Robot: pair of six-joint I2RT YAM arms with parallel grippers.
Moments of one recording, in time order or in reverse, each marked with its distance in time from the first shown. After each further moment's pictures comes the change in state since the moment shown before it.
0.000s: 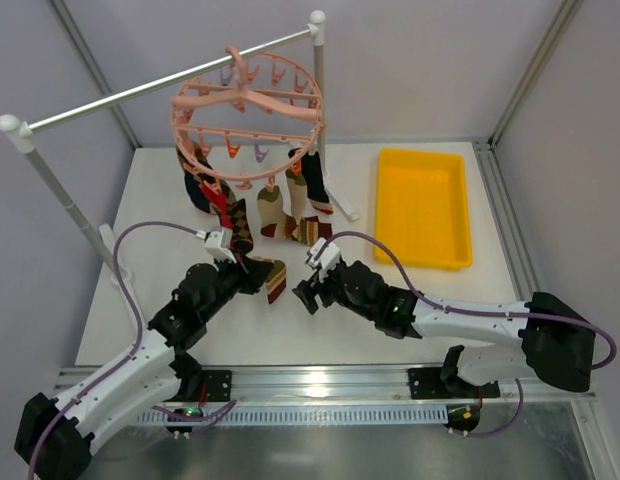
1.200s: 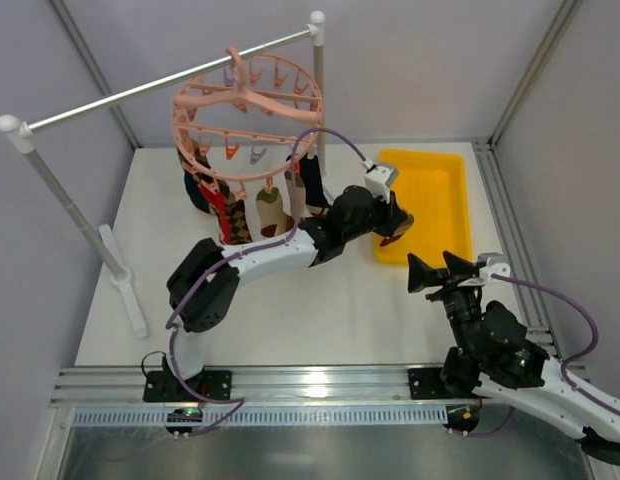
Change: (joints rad) left arm -0.316 1.245 1.139 0.158 0.097 0.193; right arm -0.024 -1.121 -0.248 -0.402 0.681 0.089
